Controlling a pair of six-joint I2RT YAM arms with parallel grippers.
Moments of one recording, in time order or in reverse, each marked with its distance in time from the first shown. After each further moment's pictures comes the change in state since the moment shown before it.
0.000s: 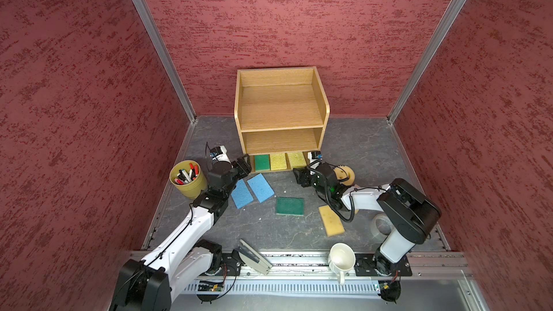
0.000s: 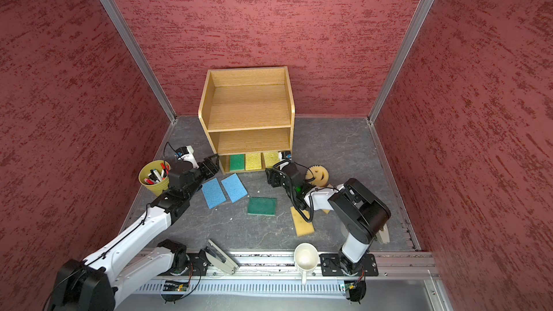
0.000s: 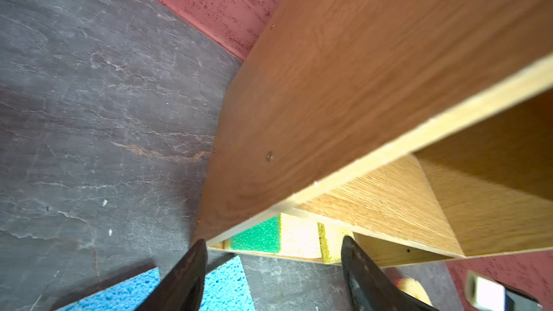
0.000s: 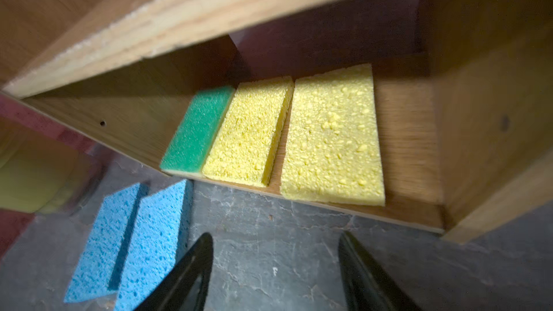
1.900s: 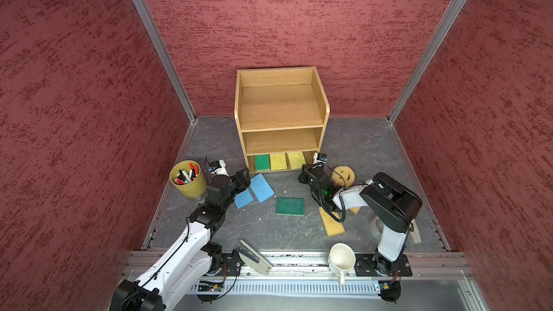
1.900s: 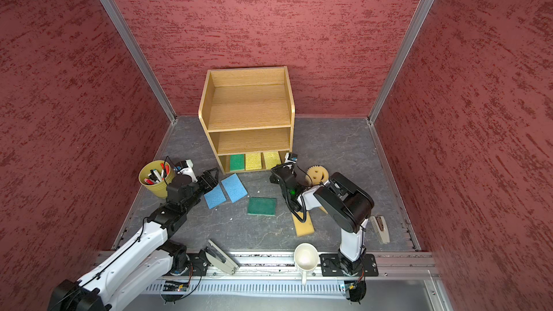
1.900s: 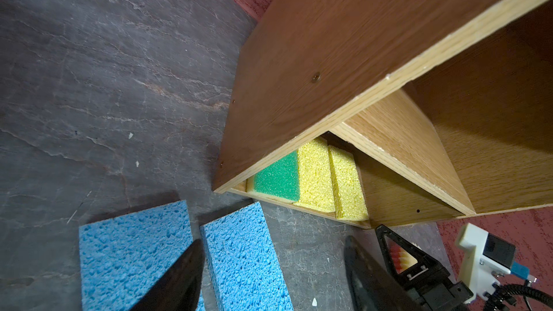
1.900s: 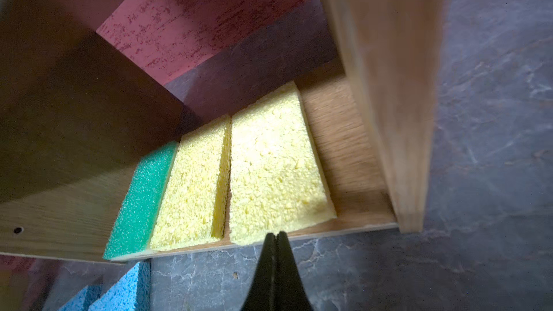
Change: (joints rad) left arm -0.010 -0.152 -0.143 -0.069 0.027 -0.056; right arm 0.046 0.148 0.043 0.107 0.328 0.248
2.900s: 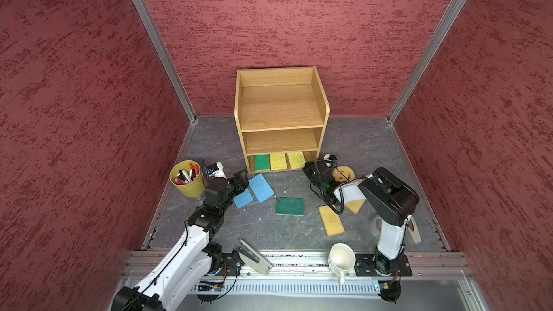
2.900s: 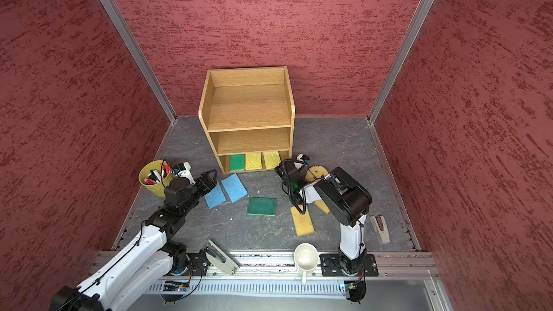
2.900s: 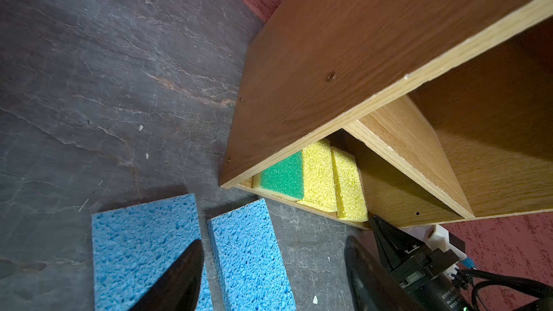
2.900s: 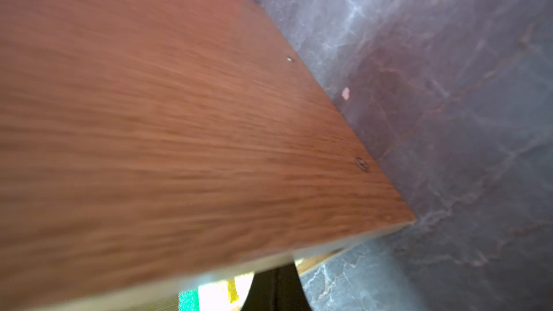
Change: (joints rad) left arm 0.027 -0.037 -0.032 -0.010 0.019 -0.024; right arm -0.101 0.063 0.050 -0.037 -0.098 0.549
